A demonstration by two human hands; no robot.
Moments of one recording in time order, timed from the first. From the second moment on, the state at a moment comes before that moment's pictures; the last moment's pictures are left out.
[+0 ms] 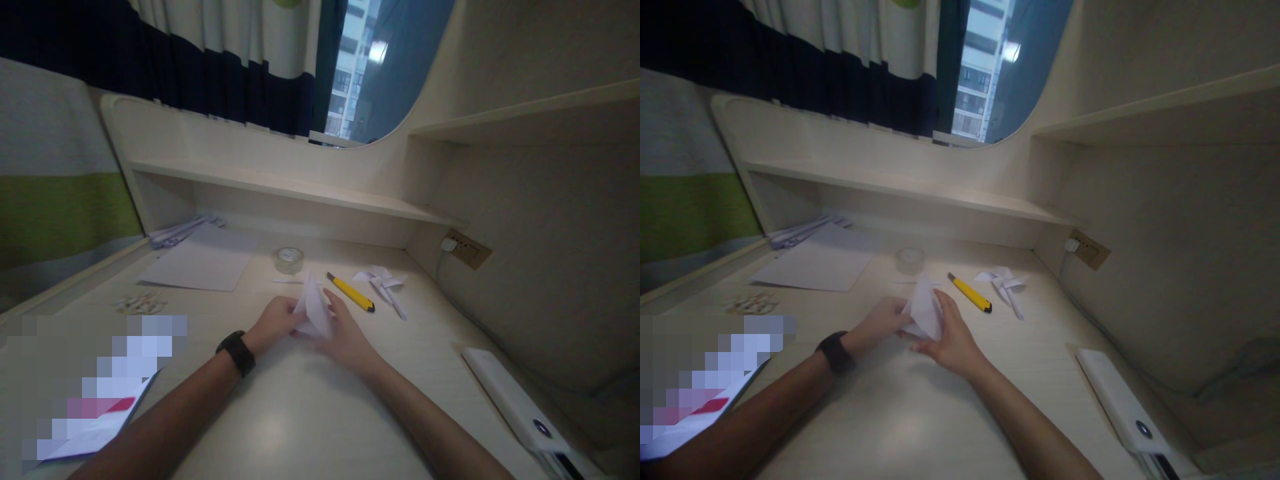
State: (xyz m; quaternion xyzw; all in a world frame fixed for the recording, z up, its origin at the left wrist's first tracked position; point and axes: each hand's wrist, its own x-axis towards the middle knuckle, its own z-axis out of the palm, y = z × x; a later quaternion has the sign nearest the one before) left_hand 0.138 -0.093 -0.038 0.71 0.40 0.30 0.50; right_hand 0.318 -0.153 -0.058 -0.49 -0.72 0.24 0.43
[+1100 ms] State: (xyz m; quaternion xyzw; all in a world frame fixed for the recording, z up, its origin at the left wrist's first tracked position) left_hand 0.091 -0.062 -0.041 0.62 0.32 0.34 0.63; right_hand 0.388 -0.136 -0.050 -0.44 -0.49 0.60 0.46
